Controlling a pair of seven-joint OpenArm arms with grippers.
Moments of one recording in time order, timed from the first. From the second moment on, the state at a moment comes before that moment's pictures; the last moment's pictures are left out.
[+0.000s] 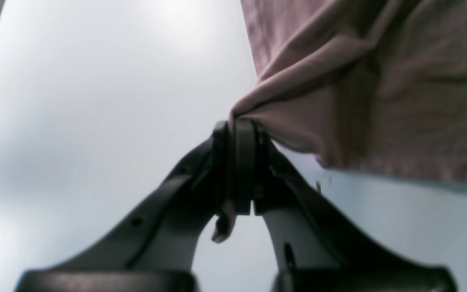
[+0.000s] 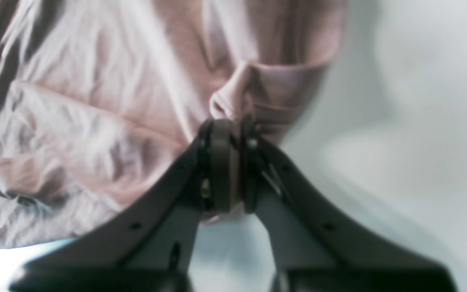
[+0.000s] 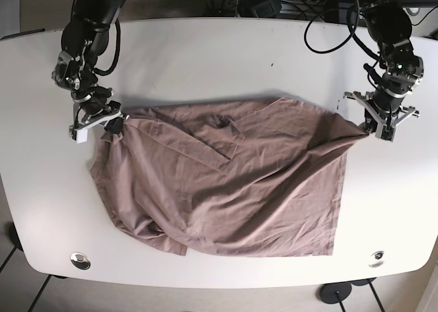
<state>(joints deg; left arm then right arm) 10.0 -14.6 -28.5 101.0 -6.9 -30.5 38.1 -1.9 5.2 26.9 83.6 30.1 18.4 -42.5</state>
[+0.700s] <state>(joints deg) 21.6 -12.8 -50.5 103.5 -7.1 -40.4 37.7 -23.7 9.4 26.6 102.1 44.4 20.2 -46.6</state>
